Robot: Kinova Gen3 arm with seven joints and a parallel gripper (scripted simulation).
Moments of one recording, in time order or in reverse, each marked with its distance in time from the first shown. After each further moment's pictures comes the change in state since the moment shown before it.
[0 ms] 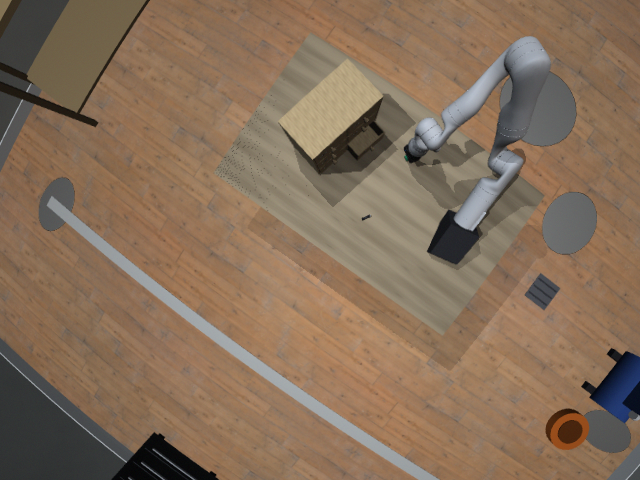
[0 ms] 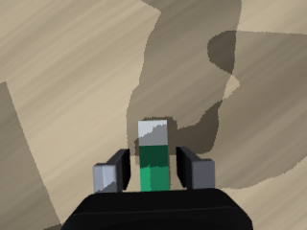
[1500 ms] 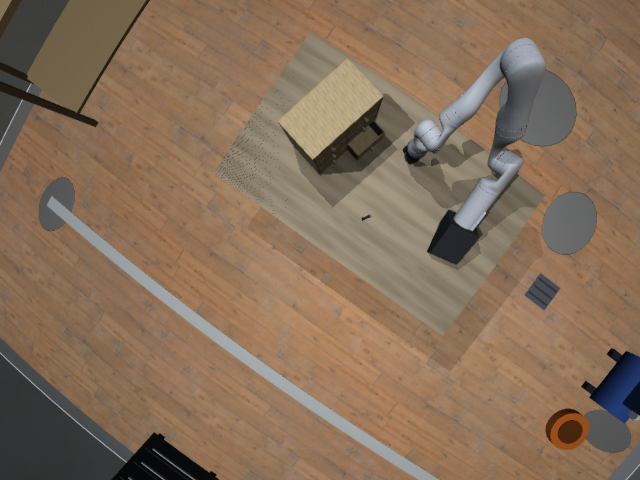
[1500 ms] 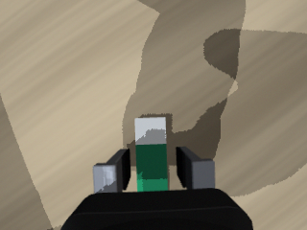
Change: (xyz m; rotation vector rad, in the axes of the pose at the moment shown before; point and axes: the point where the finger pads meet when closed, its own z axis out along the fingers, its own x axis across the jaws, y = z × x) arm 0.002 0.002 0.012 -0.006 0.001 -0.002
